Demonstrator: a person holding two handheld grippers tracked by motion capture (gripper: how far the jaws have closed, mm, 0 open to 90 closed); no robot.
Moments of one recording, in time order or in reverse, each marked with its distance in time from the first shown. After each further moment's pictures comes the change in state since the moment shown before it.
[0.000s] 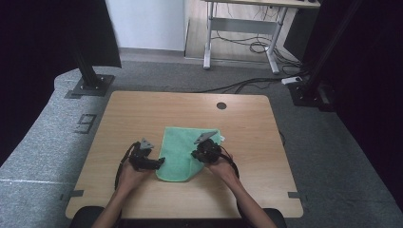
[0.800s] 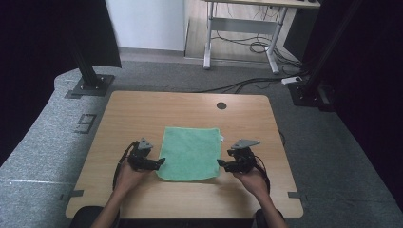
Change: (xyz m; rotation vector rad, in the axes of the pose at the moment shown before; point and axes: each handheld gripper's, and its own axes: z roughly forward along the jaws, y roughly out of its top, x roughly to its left) left arm -0.006 0.006 -0.017 -0.020 -0.035 0.014; right arm -0.021 -0.069 -0.087 -0.127 -0.106 0.186
